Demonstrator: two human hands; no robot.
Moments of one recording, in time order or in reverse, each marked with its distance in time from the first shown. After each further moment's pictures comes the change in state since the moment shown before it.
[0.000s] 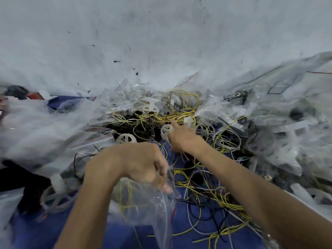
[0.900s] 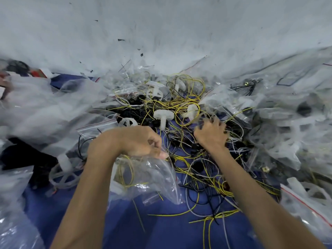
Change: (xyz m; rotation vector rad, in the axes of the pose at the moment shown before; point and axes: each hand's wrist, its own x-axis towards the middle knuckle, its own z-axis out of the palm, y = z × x) left_hand 0.012 -0.032 -0.002 -0.143 0.063 -0.069; right_hand -0.026 0.045 0.049 0.478 0.246 0.490
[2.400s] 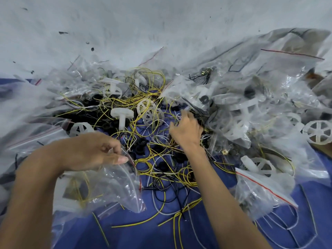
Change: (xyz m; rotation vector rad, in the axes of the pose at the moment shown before) left_hand 0.014 -0.015 0.007 -0.054 0.000 0.084; right_hand -0.016 0.031 -0.016 0.248 0.145 0.091
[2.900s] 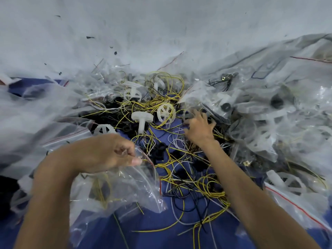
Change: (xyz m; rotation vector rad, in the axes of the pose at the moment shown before) left_hand -0.023 0.005 -0.015 -0.005 0.024 0.017; right_hand 0.037 -0.009 0.015 -0.345 -0.222 -0.206
